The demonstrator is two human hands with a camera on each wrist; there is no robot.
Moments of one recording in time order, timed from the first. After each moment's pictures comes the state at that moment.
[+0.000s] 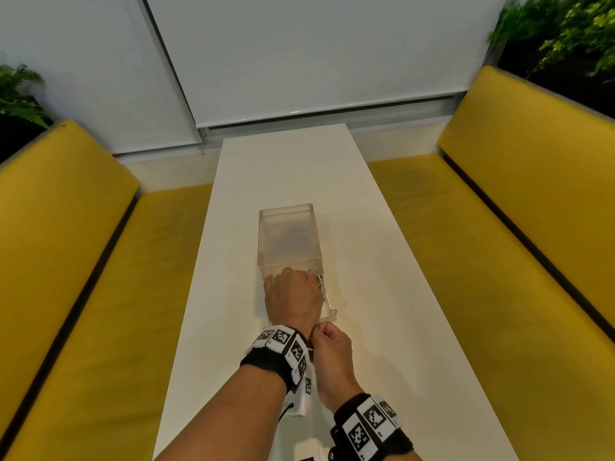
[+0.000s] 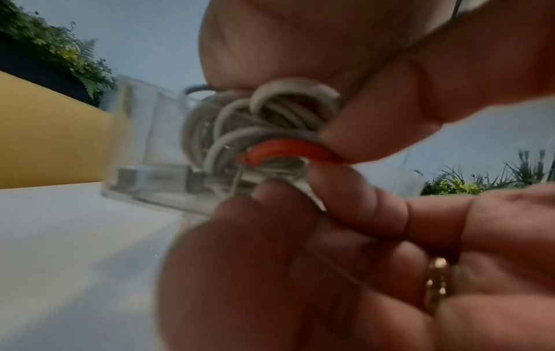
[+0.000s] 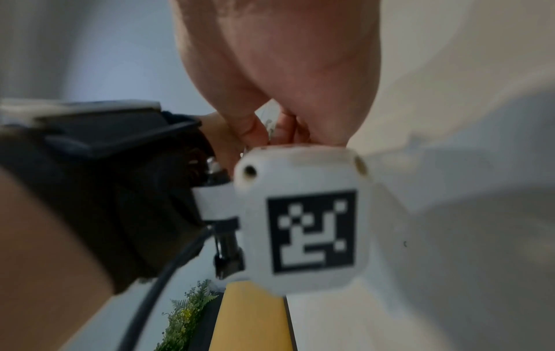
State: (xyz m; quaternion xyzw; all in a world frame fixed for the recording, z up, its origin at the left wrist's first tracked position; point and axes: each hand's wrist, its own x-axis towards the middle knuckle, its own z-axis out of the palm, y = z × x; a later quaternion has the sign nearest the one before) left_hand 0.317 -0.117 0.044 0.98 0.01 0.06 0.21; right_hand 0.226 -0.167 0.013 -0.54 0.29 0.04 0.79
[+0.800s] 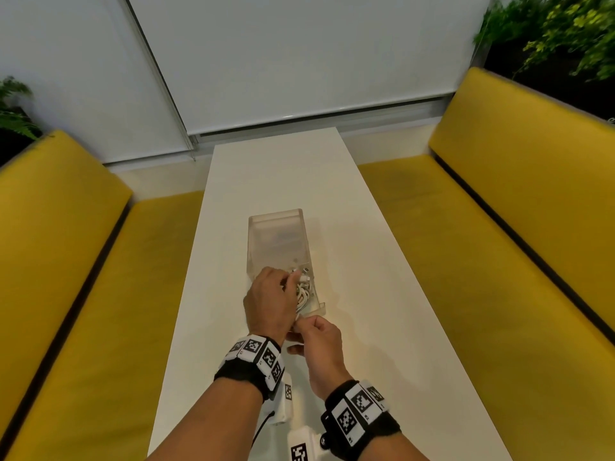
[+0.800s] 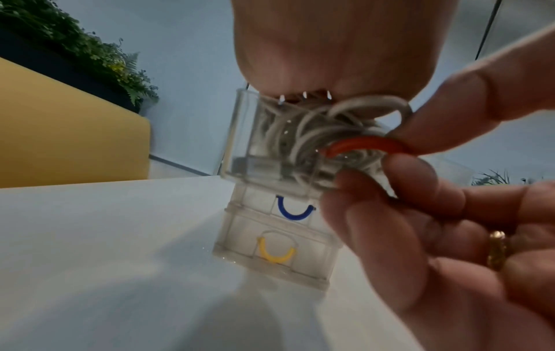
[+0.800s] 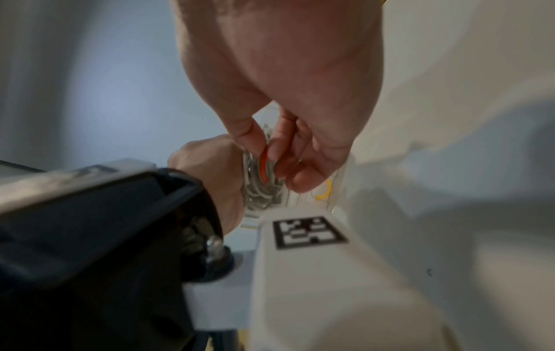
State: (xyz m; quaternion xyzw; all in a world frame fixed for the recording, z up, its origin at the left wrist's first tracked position) left_hand 0.323 -0.097 0.040 0.94 -0.01 0.15 0.30; right_hand 0.248 -0.173 0.010 -0.54 0.27 0.05 0.80
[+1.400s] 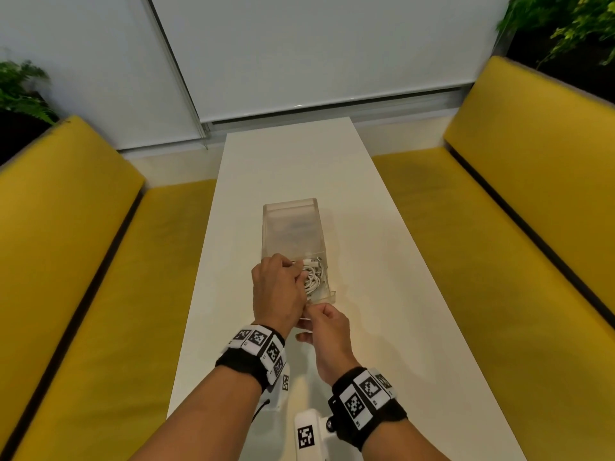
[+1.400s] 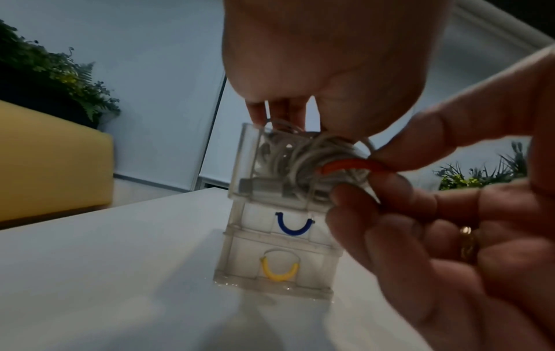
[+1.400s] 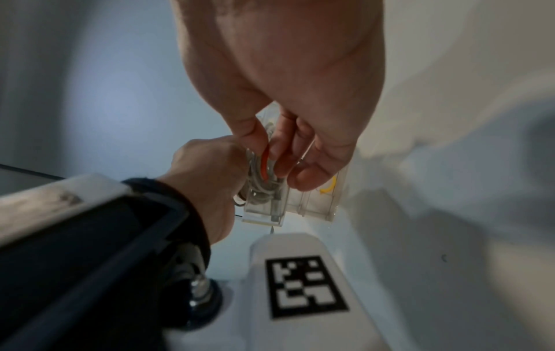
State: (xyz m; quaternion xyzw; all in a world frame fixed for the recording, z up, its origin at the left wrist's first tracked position) left_hand 0.321 -0.077 0.039 0.97 -0.09 0.14 0.19; right_hand 0.252 -0.162 0.010 -0.52 0.27 0.05 0.81
